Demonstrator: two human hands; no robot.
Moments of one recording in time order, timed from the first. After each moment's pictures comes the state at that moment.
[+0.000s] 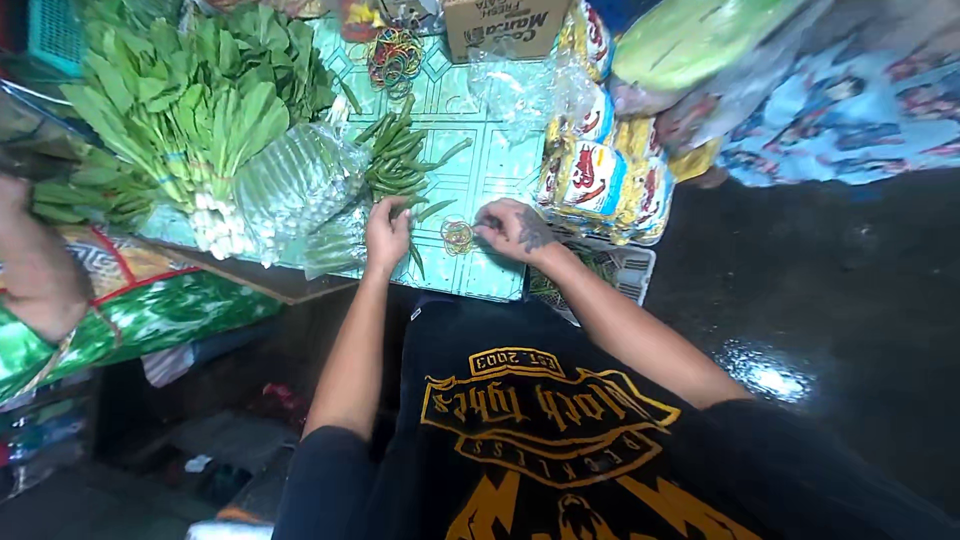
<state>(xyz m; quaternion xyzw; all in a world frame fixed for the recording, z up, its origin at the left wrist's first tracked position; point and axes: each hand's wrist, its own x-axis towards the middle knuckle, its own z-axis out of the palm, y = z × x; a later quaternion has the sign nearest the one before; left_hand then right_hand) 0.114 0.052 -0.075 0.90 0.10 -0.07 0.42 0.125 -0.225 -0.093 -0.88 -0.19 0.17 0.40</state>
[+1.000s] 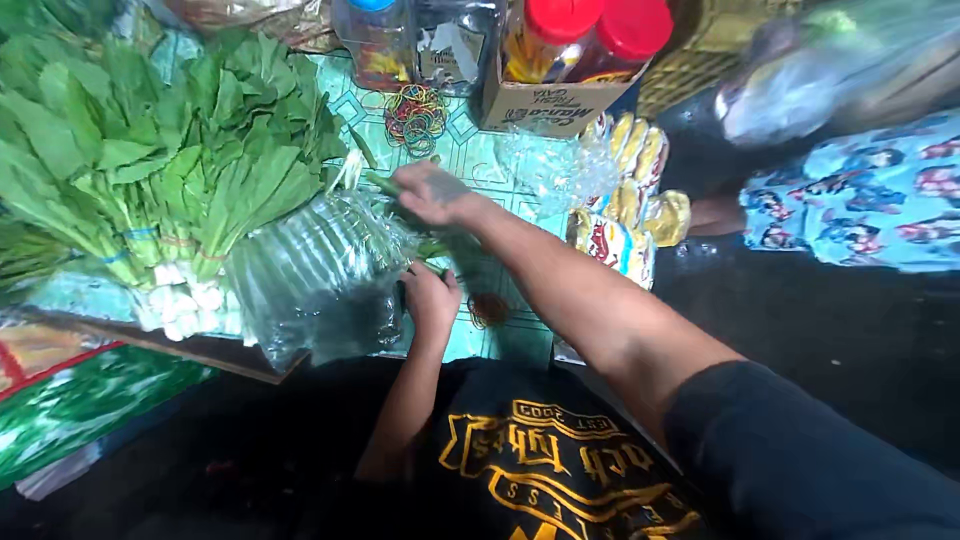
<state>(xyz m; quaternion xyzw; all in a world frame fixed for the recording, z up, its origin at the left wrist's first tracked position) 0.171 0.034 -0.087 0.90 0.26 -0.18 0.29 0.355 -0.023 -0.076 -0.88 -0.31 0.22 0.29</state>
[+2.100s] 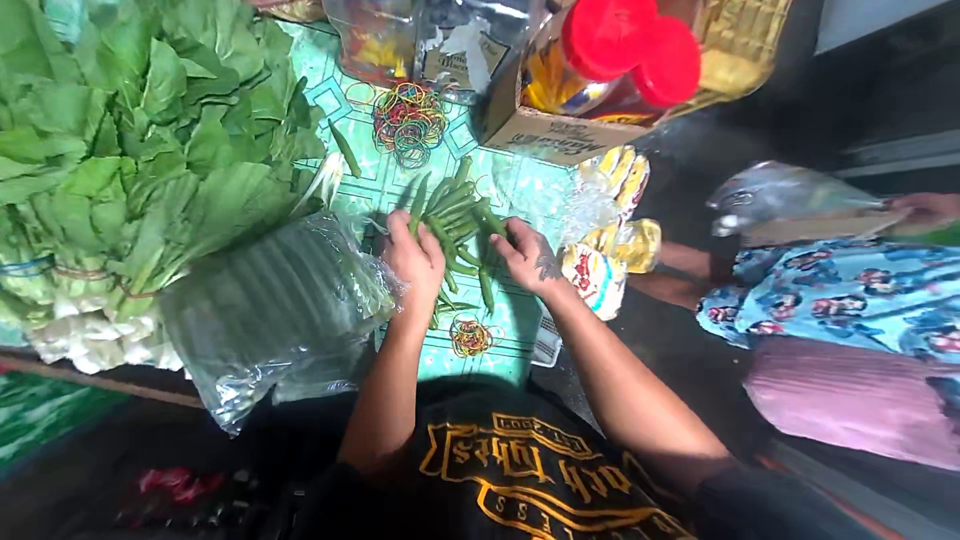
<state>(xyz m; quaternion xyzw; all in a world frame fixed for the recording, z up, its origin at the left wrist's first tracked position) 0.263 0.041 -0.079 0.89 0.21 0.04 0.40 0.284 -0.163 -0.089 -0.92 0.01 0.21 0.34</state>
